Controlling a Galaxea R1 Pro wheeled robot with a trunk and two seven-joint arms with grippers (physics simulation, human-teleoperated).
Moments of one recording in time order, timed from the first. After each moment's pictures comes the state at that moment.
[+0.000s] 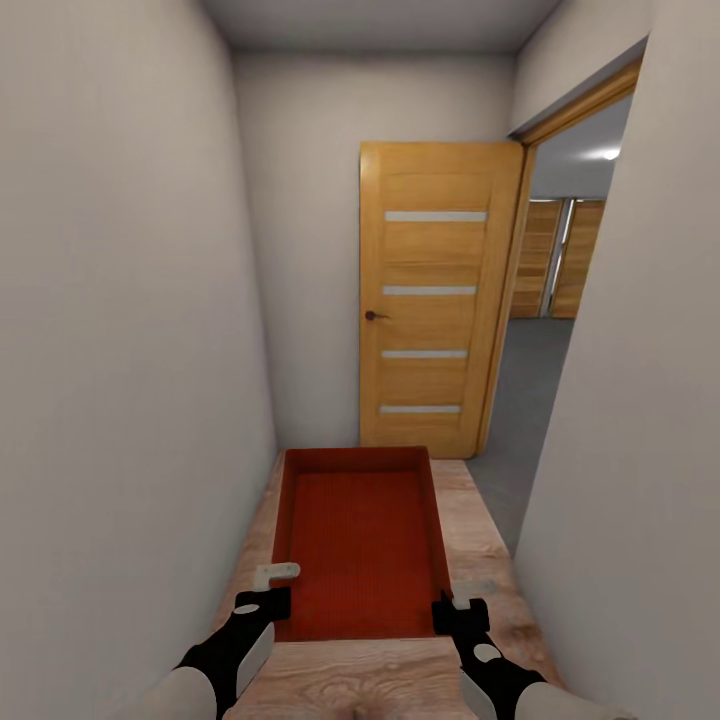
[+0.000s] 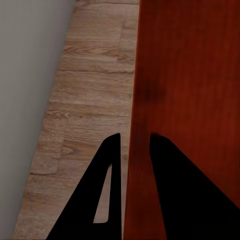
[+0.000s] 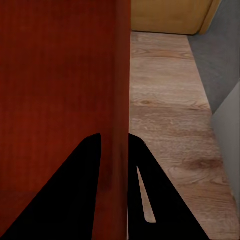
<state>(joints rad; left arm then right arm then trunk) -0.60 -0.12 -0.06 -0.31 0.10 0.07 0.23 -0.63 0.09 0.29 -0.05 -0.18 -0.37 -0.16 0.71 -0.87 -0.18</state>
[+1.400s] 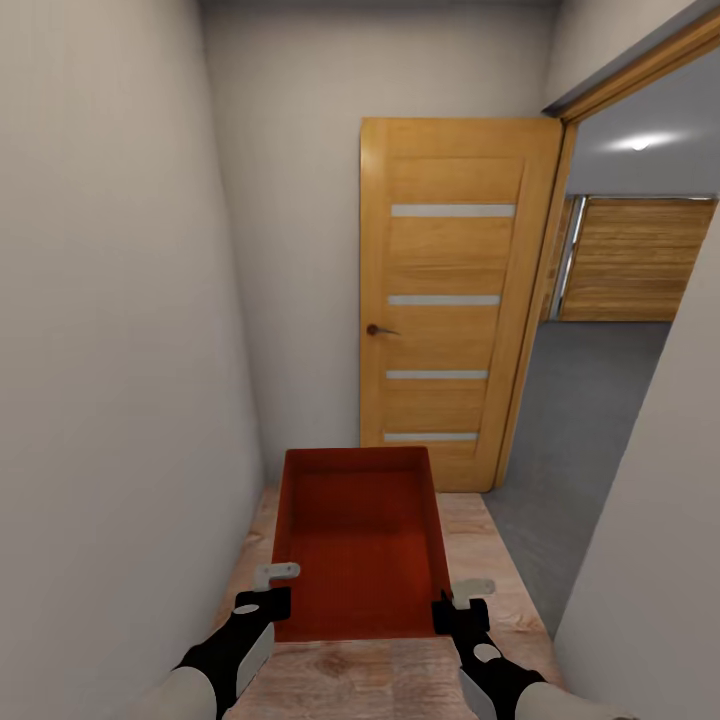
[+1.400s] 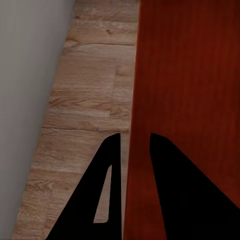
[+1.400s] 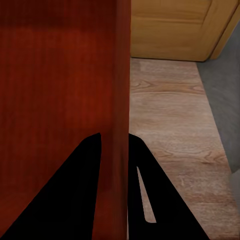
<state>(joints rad) -0.60 -0.12 -0.06 -0.31 0.10 0.07 0.23 -0.63 0.09 0.29 -0.05 -0.18 -0.37 -0.16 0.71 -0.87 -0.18</state>
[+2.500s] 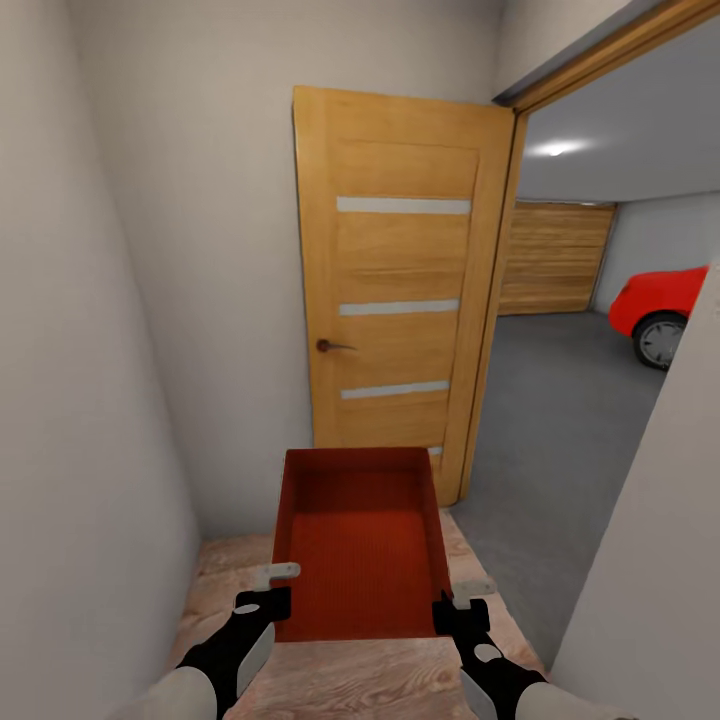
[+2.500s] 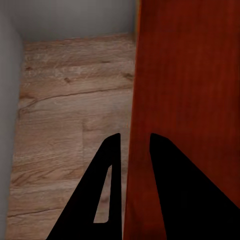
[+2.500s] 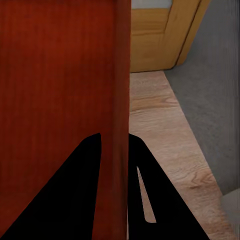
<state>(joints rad) -0.60 -0.12 -0.06 -0.31 0.09 0.07 0.23 -0.63 0.09 0.29 -0.05 -0.18 -0.37 -0.16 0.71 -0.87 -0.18</state>
